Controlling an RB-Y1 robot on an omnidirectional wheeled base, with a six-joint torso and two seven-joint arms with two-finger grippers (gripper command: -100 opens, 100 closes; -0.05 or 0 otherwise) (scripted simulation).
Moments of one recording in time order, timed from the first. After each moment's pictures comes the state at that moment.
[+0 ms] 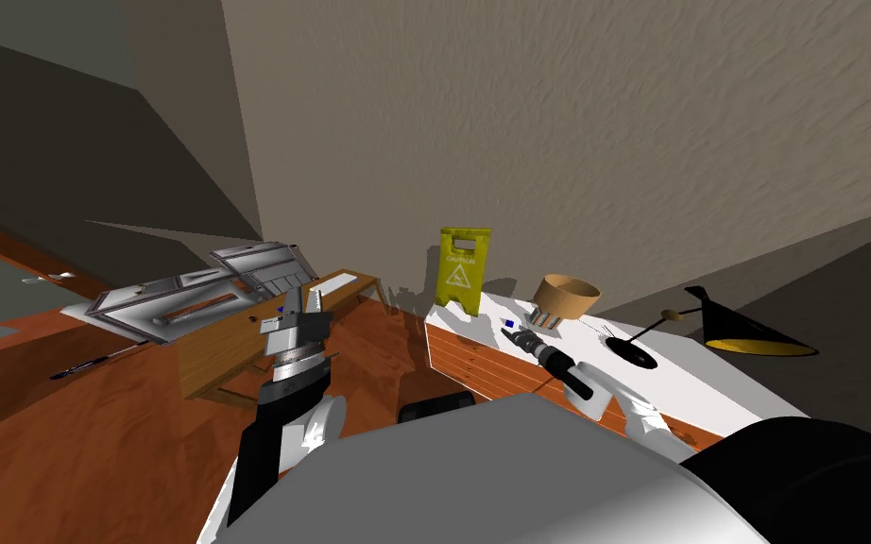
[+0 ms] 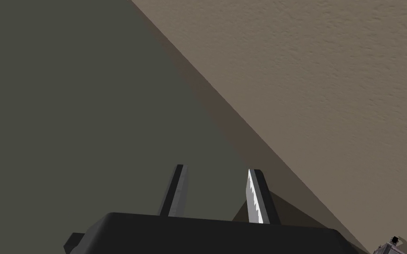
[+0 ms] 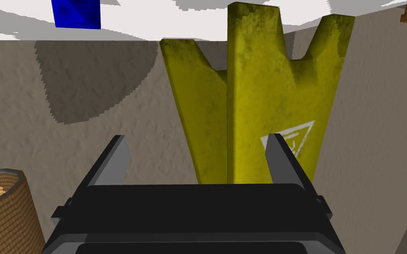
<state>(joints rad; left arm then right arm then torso) 0.51 0.00 0.00 -2.38 0.04 -0.42 0.06 0.46 -0.72 0.04 -1.59 0.46 -0.17 0.36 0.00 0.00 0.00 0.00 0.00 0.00</state>
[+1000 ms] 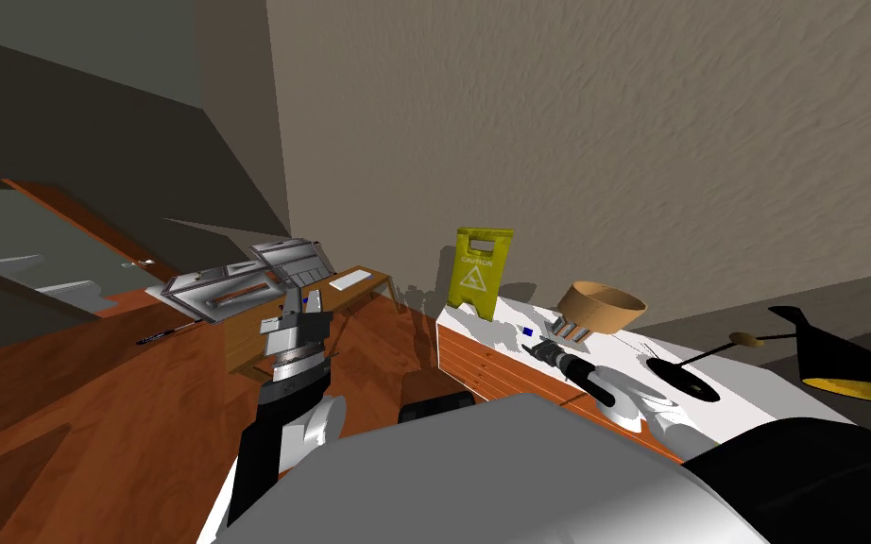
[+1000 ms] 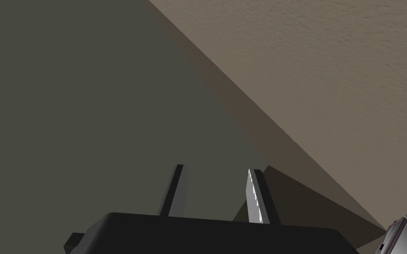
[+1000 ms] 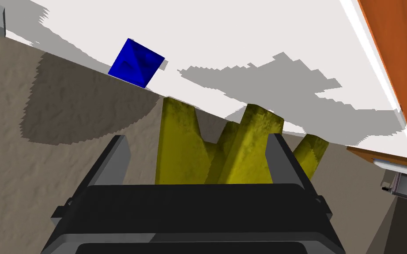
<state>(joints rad) 0.51 0.00 0.00 -2.38 0.04 -0.42 0.06 0.41 -0.86 0.10 -1.30 0.58 -0.18 0.48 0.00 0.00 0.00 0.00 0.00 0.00</state>
